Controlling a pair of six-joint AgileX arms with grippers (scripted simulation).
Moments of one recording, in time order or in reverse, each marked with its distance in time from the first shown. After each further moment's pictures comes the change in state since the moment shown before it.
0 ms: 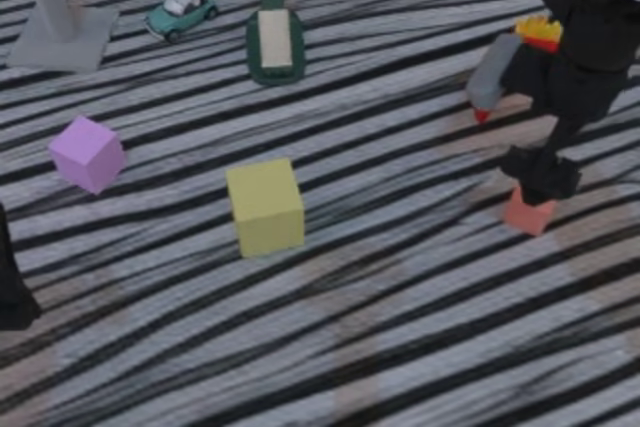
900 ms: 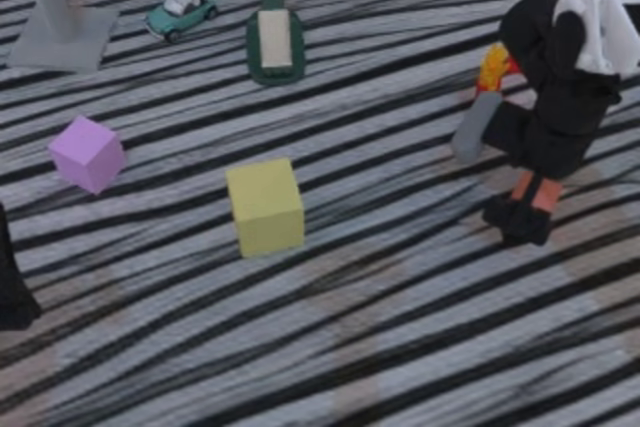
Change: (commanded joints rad) left arm 0.000 0.000 0.000 0.000 0.000 0.000; right arm 0.003 0.109 -0.181 0.290 0.001 0.000
